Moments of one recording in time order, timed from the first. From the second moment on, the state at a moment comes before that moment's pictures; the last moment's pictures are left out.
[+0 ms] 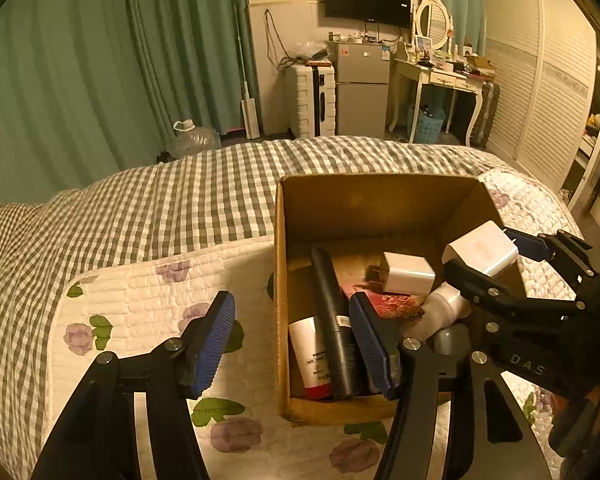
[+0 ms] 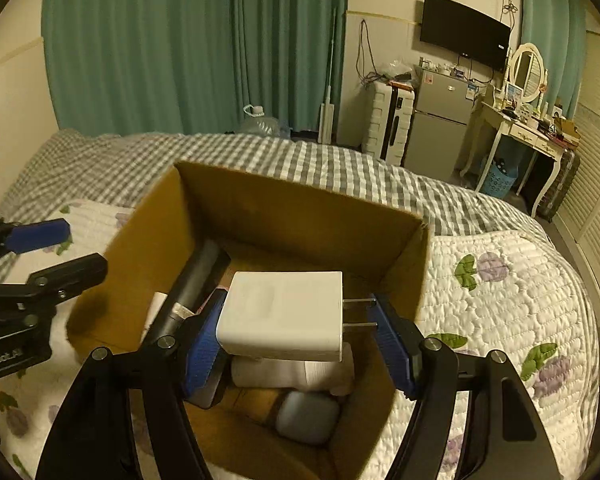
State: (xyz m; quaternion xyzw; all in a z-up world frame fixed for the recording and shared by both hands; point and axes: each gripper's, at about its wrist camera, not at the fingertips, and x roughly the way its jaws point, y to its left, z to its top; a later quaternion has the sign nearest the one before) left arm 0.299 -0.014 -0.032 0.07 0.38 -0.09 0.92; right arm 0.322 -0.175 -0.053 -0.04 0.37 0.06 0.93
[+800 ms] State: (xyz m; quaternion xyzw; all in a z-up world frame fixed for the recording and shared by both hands) left arm 0.237 -0.002 0.061 0.05 0.31 -0.08 0.95; right arm 0.251 -0.183 0.051 -0.04 0.29 0.03 0.96
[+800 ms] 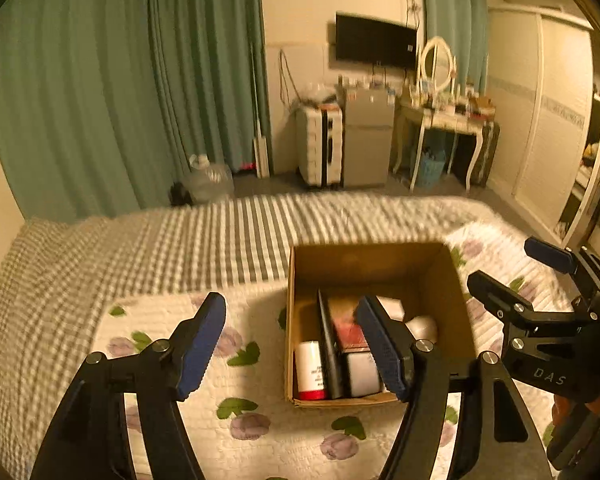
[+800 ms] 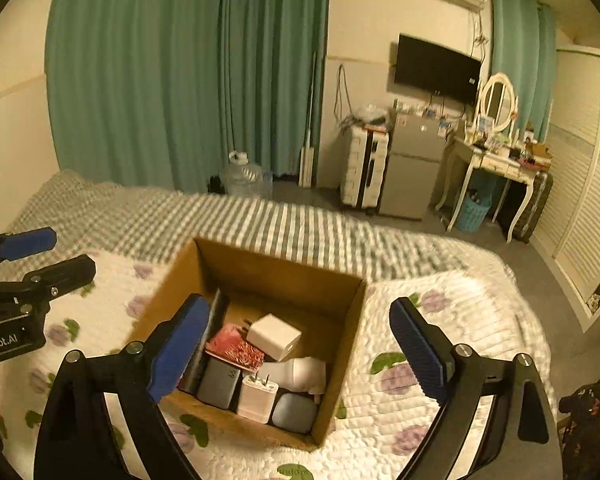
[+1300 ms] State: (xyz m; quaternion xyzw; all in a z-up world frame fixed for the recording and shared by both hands) left arm 0.126 -0.005 0.091 0.04 0.21 -0.04 0.98; right arm 0.130 -0.201 0.097 -0.03 0.22 0.01 0.97
